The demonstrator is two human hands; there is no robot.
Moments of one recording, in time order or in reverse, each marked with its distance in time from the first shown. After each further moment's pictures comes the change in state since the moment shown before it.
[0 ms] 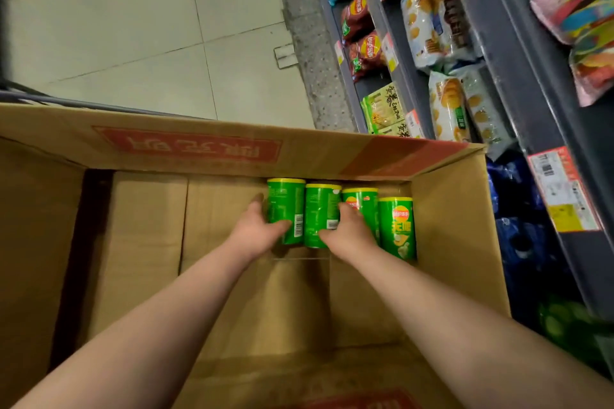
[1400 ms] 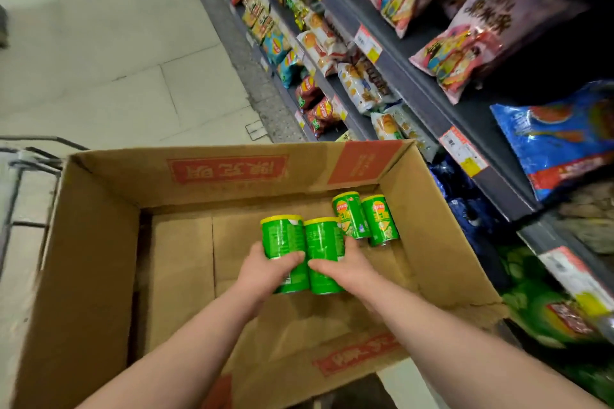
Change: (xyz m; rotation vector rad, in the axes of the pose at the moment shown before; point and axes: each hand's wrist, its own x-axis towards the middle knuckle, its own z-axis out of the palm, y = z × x) left_hand -0.107 -0.055 -0.027 -0.366 -0.075 0.150; right_hand -0.145 -0.008 0.037 0.575 0.109 -0.009
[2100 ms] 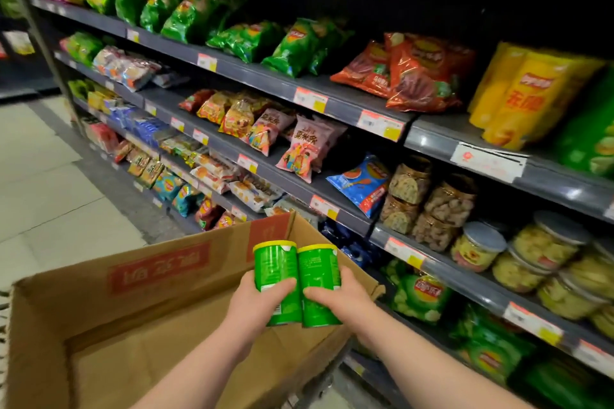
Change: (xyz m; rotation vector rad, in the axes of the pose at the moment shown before) left_hand -0.134 0.034 -0.006 0.000 -0.358 0.525; right_hand -0.198 -0.001 -0.027 0.266 0.460 -0.231
